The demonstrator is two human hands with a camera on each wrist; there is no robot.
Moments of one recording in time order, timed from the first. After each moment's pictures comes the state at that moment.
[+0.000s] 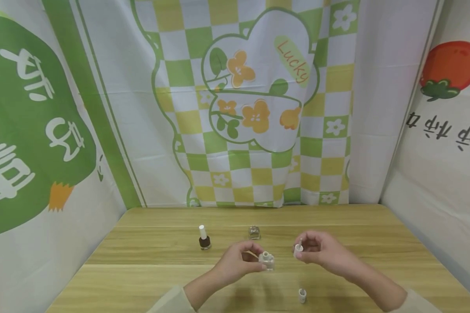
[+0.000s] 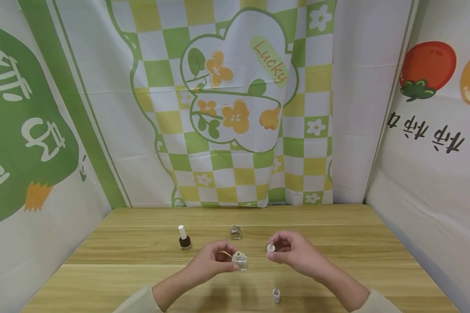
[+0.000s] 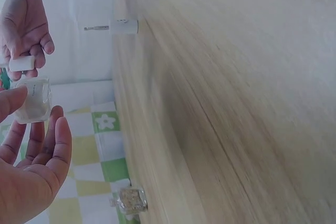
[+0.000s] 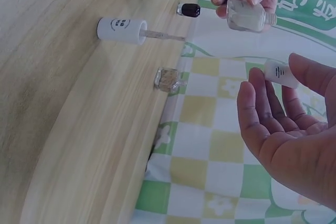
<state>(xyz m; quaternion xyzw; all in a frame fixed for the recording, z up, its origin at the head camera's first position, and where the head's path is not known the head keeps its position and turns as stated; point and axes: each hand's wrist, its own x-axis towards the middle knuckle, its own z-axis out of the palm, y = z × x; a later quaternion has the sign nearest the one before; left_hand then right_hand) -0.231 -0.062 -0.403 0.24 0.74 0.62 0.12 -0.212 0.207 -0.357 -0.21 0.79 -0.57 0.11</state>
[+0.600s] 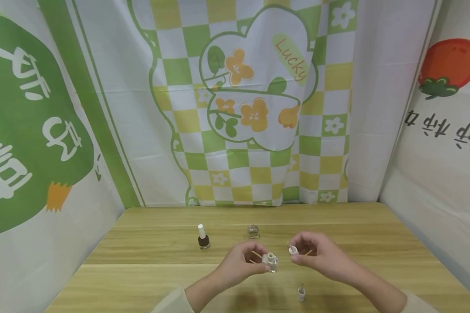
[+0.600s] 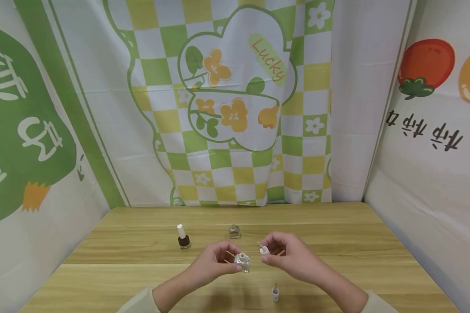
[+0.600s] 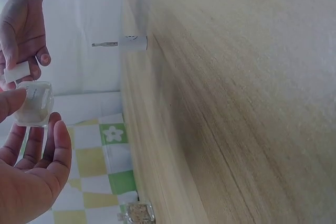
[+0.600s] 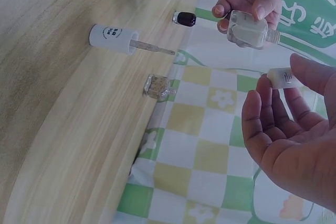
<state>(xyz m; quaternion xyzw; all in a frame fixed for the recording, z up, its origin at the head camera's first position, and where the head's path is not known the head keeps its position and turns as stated) -0.223 -0.053 -0.398 0.26 0.73 0.62 0.11 -0.202 0.198 -0.352 -0.25 0.83 -0.50 0.05</state>
